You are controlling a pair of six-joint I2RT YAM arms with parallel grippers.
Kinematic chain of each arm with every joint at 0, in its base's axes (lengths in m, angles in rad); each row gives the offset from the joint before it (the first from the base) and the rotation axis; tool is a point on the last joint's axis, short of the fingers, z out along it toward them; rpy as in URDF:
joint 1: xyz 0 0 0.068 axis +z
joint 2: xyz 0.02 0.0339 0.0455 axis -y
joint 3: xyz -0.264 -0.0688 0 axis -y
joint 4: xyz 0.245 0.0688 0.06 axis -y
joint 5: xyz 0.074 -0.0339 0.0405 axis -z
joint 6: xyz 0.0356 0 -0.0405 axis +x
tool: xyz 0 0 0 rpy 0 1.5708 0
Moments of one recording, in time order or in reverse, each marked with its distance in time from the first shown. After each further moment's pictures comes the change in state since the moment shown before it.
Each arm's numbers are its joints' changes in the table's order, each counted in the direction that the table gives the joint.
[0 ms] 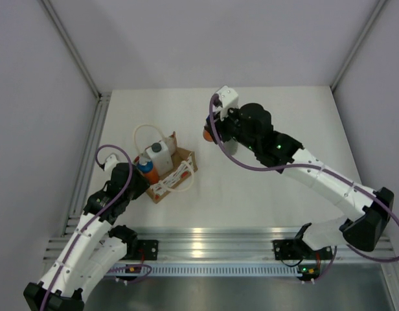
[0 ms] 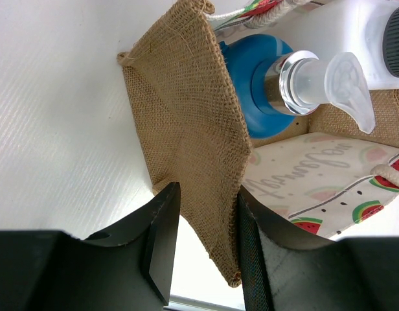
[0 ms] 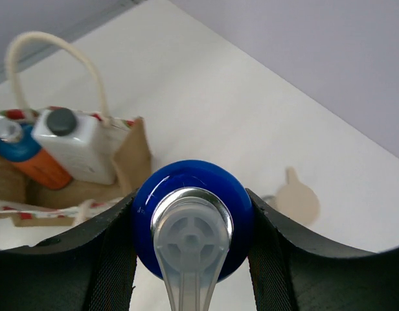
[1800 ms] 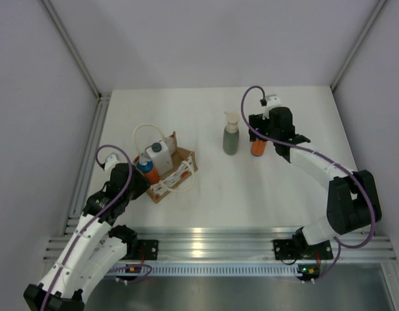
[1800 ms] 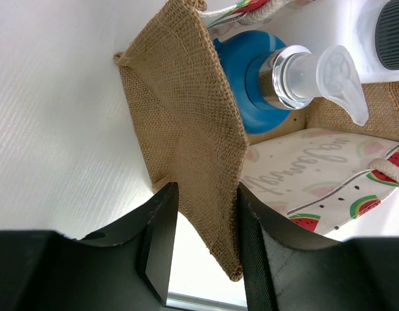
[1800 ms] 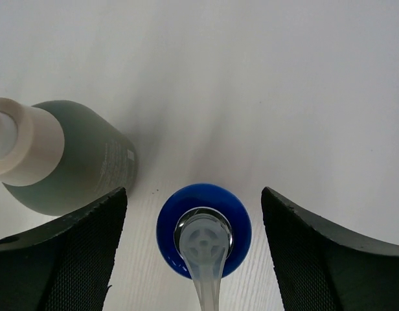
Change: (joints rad) left arm 0.000 0.012 0.000 -0.001 0.015 0.023; right arm -0.559 -0.124 -0.398 0.222 -0.056 0.145
